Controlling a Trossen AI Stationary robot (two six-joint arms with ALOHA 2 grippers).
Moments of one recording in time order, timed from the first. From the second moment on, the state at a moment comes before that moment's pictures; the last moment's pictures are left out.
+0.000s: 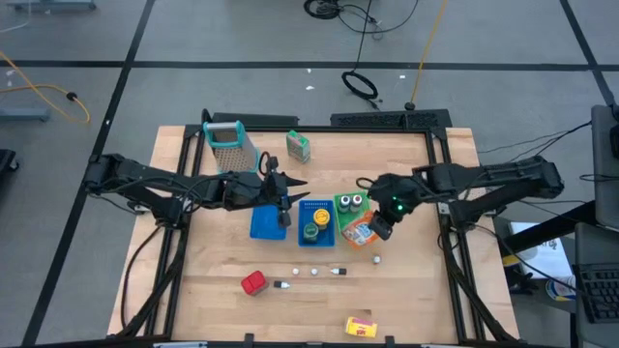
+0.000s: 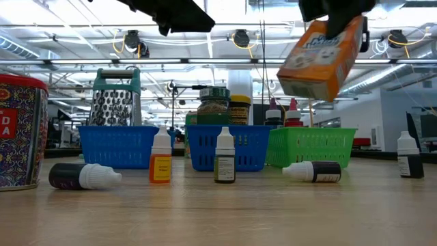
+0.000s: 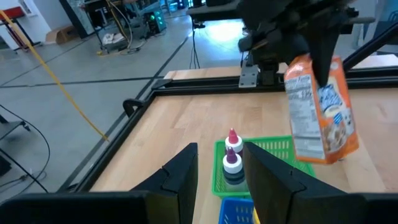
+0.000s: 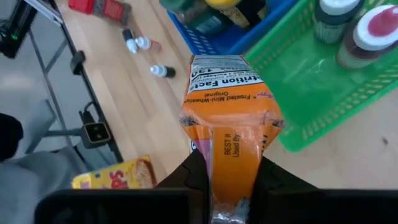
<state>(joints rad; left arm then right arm) -0.08 1.34 0.91 0.17 -0.34 0.10 0.07 1.21 1.09 -0.85 -0.25 0.78</state>
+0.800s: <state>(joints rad) -0.08 1.36 0.91 0.22 -0.08 -0.28 -0.02 1.33 1.09 -0.55 -0.29 0.47</state>
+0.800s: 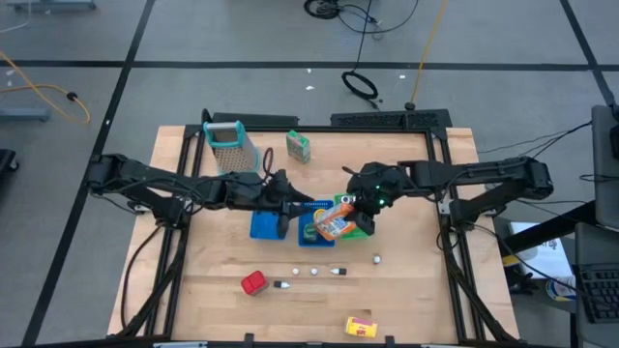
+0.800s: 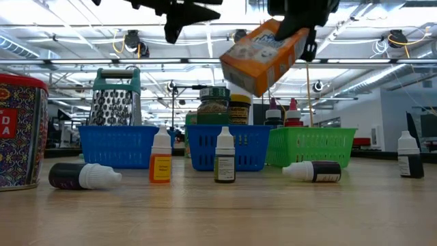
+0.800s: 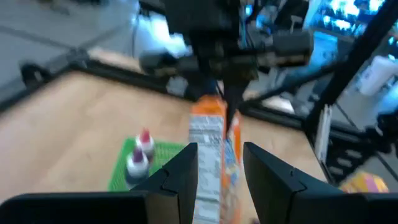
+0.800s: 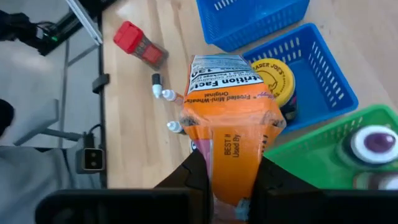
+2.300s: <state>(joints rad) -0.05 1.51 0.91 0.32 0.02 -0.42 0.03 1.35 1.12 -0.42 -0.23 0.31</state>
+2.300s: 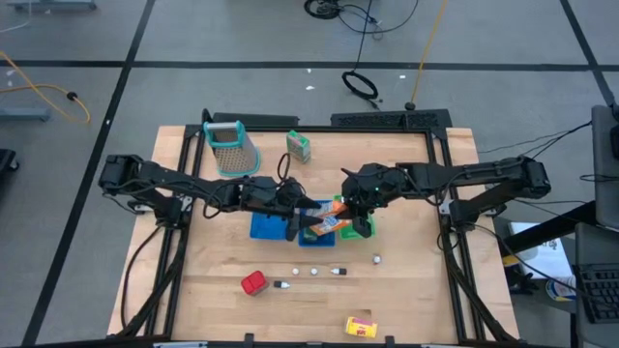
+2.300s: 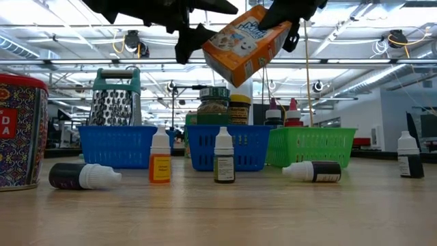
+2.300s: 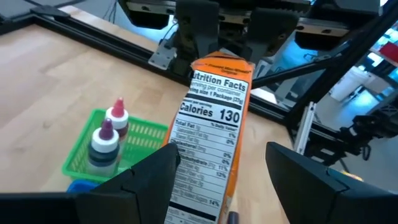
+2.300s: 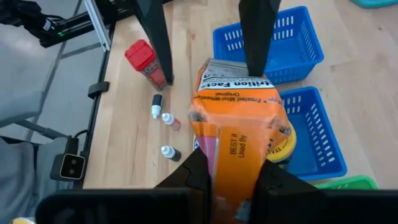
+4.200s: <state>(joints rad) -0.03 1.51 0.91 0.32 0.08 -0.29 0.02 1.37 1.11 -0.50 -0.24 0.28</state>
